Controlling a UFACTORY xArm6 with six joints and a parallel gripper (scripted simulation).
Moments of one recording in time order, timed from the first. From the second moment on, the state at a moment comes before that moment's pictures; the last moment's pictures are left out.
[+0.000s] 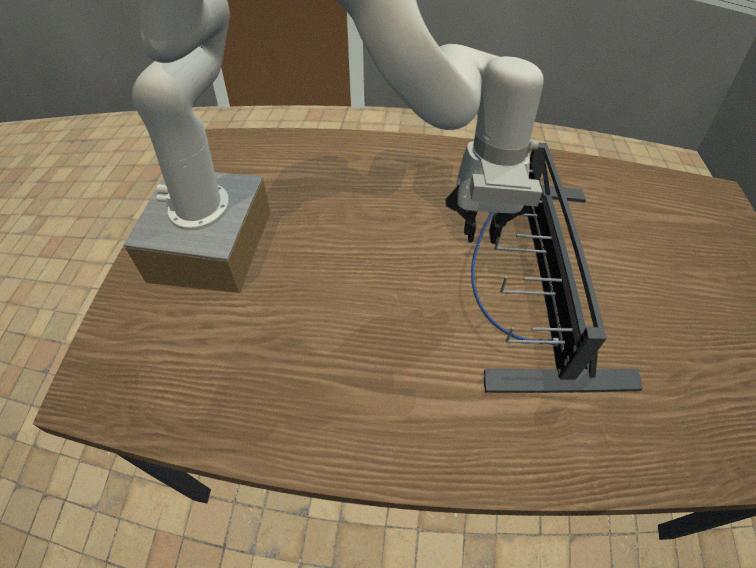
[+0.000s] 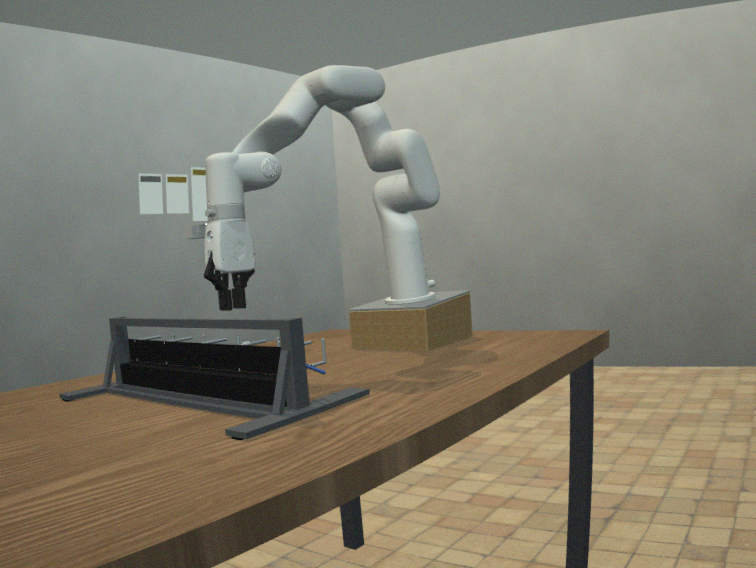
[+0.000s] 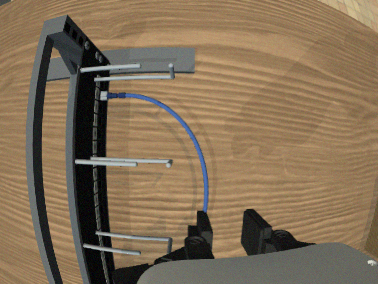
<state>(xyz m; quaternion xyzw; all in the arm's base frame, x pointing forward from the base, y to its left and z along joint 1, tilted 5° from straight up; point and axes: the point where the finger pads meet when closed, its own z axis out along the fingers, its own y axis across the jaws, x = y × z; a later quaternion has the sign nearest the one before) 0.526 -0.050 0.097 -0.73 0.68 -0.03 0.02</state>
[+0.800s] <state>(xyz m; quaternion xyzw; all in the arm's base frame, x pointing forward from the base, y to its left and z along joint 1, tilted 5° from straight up) 0.529 -0.051 0.054 -0.73 0.68 -0.03 0.02</state>
